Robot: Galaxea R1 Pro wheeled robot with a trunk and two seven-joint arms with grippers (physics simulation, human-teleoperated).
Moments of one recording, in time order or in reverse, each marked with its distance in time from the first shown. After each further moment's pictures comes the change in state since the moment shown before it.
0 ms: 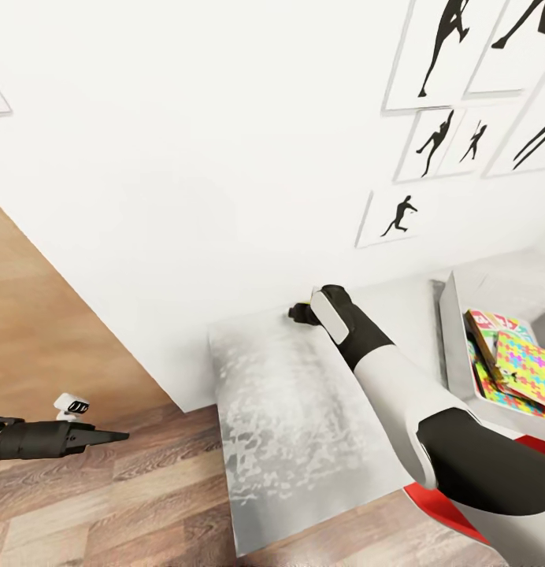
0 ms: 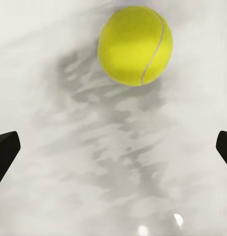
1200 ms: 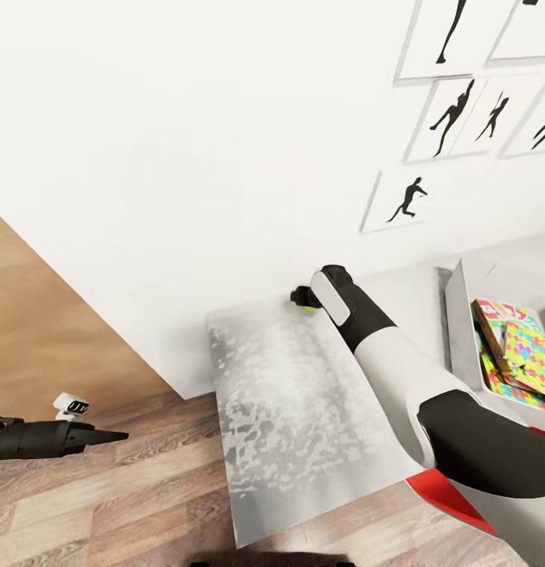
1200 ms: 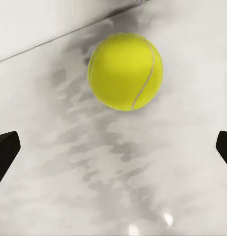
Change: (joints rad) left arm 0.000 0.001 0.002 0.001 0.000 0.000 0.000; right arm -0.078 0.003 0.000 -0.004 0.000 0.036 -0.047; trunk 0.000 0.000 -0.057
